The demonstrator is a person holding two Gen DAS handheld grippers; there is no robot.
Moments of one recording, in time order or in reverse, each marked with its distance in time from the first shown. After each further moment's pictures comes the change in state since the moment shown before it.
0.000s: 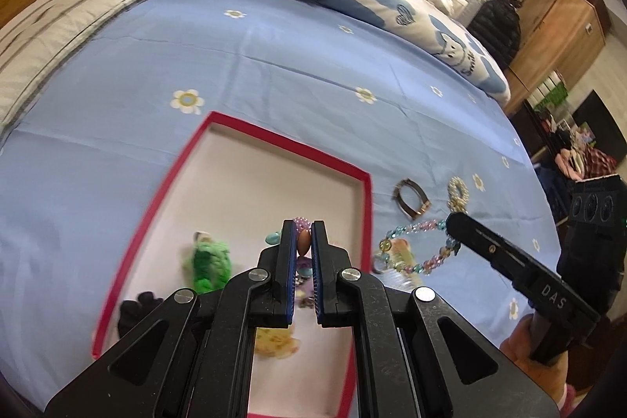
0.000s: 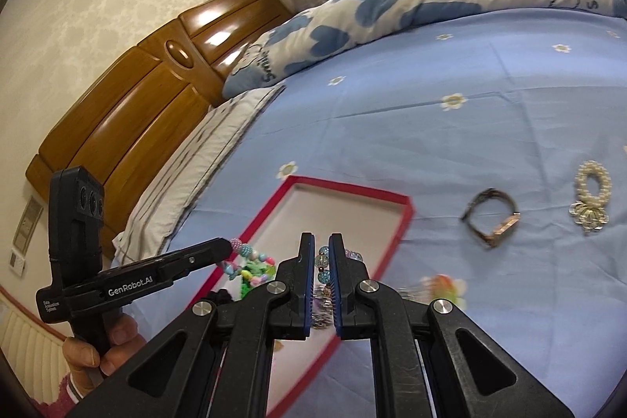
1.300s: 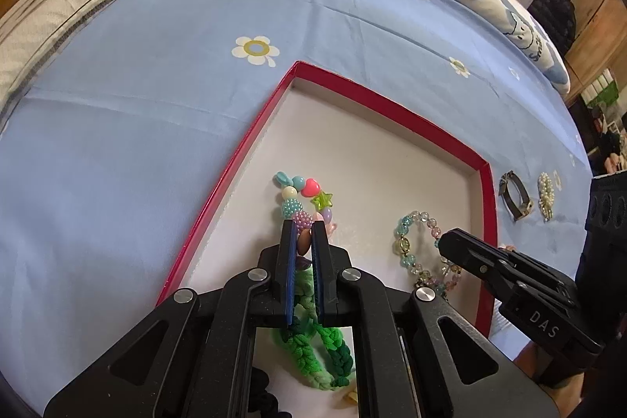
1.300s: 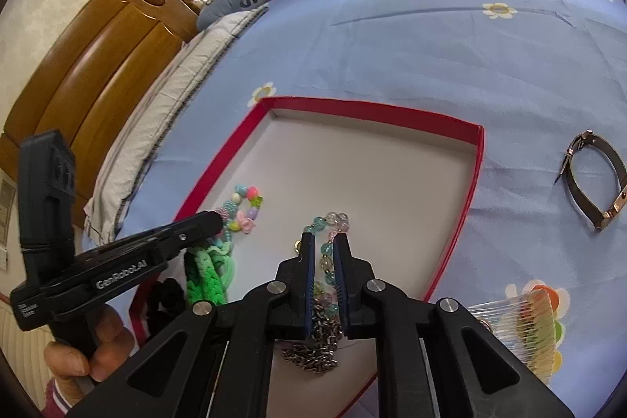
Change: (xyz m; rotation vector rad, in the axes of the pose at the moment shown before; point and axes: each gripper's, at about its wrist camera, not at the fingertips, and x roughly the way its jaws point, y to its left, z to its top) left arm 0.076 0.056 -0.005 -0.041 0.109 0.181; right arm 0.124 -0.007 -0.021 0.018 0.239 -0.042
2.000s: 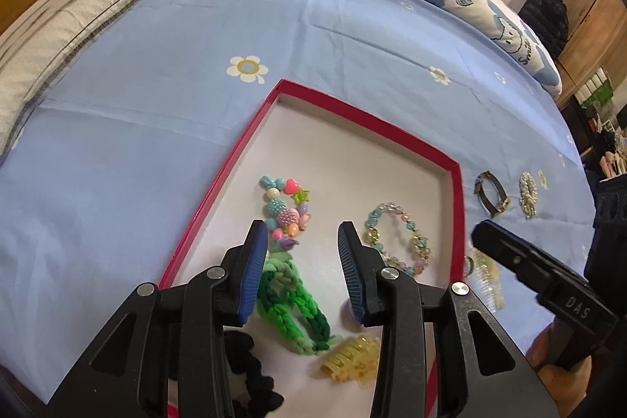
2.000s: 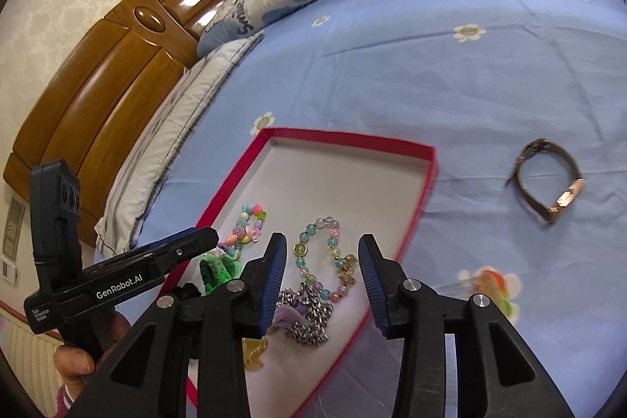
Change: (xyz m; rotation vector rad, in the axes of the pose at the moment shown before) left arm -0.038 -0.015 -0.005 0.009 -0.037 -0.013; right arm -0.050 -0.013 0.000 0.039 -0.077 0.018
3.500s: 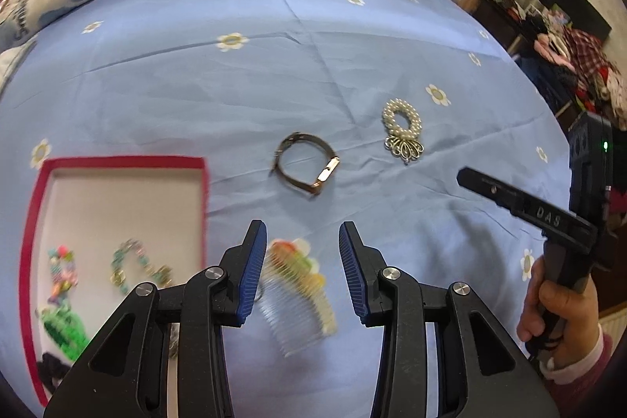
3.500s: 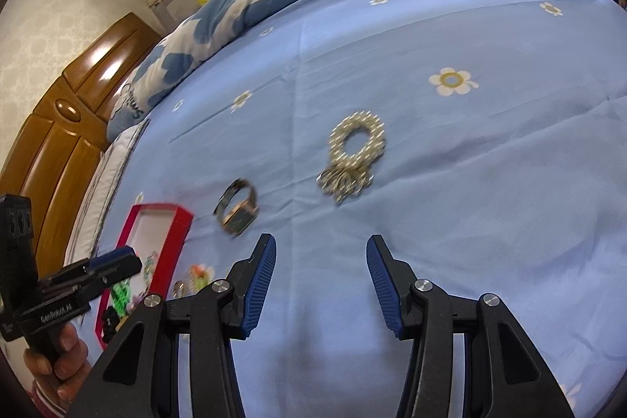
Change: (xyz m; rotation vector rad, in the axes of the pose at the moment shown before) left arm 0.032 -0.217 -0.008 0.406 0.092 -0.177; right arm -0.144 -0.192 -0.018 0.242 -0.156 -0.251
